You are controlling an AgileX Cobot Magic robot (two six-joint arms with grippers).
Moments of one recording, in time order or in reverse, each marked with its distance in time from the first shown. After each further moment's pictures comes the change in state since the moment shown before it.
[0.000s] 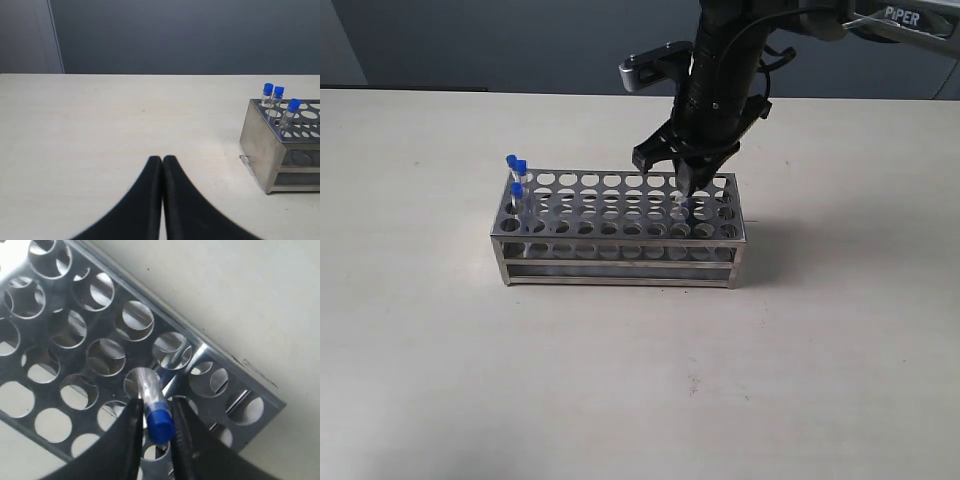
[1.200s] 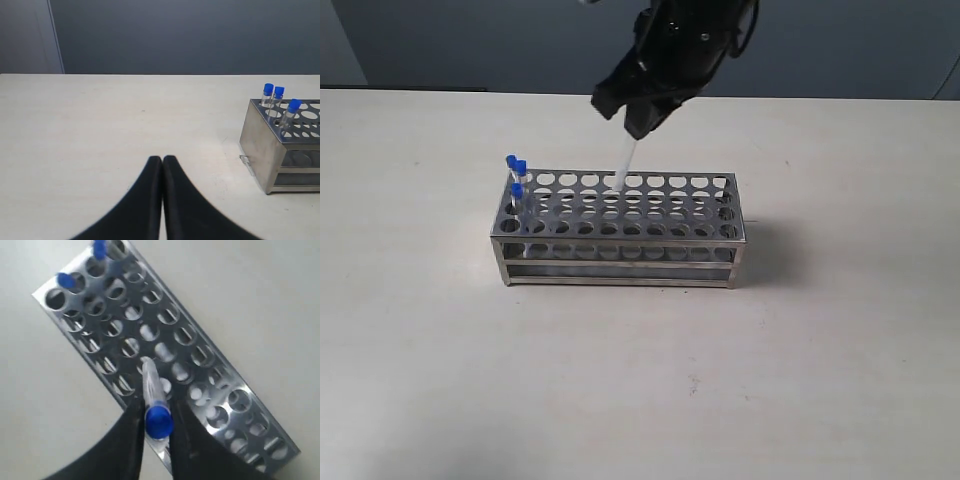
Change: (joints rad) left arm 0.000 0.000 0.000 0.000 0.000 0.000; right arm 0.089 -0.197 -0.002 0.141 -0.063 -0.178
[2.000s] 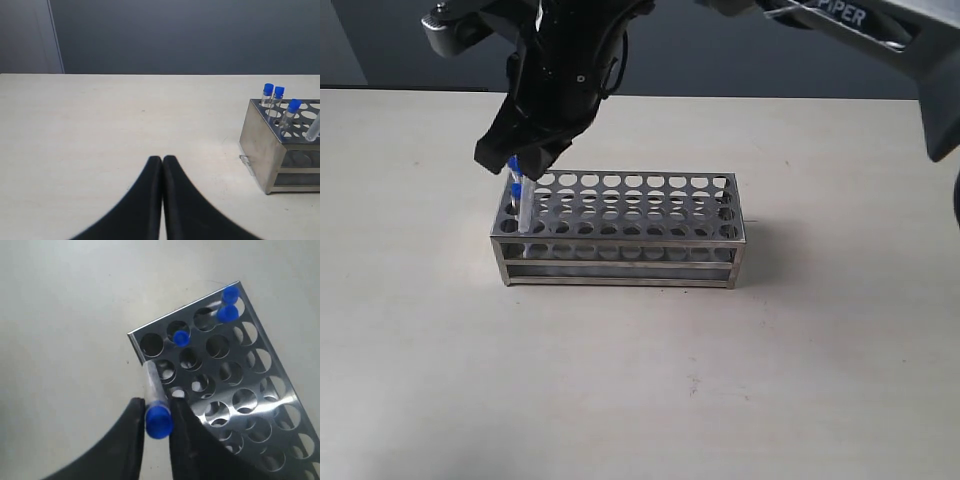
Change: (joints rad) left arm 0.000 0.000 0.000 0.000 0.000 0.000; right arm 0.177 0.184 -0.222 0.011 0.059 -0.035
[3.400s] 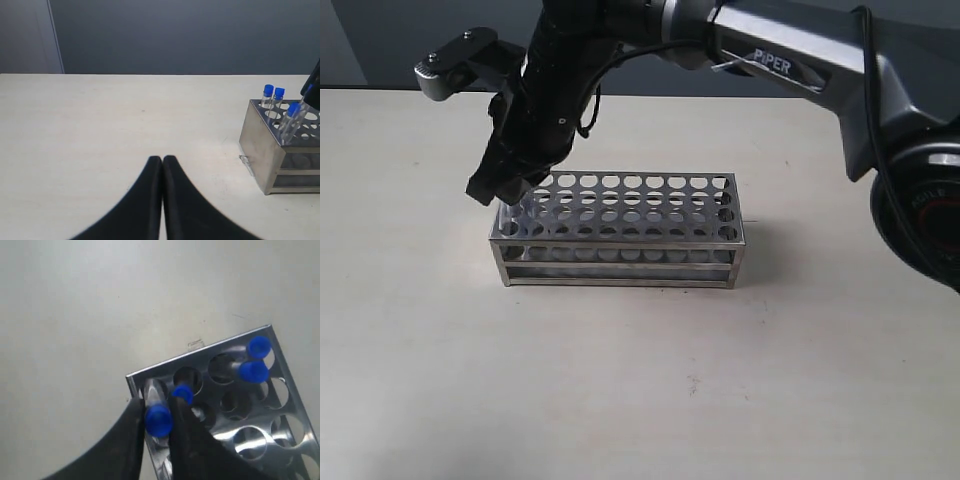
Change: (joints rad) left arm 0.000 0.000 0.000 0.000 0.000 0.000; right arm 0.006 0.118 -0.011 0.105 -0.119 -0.156
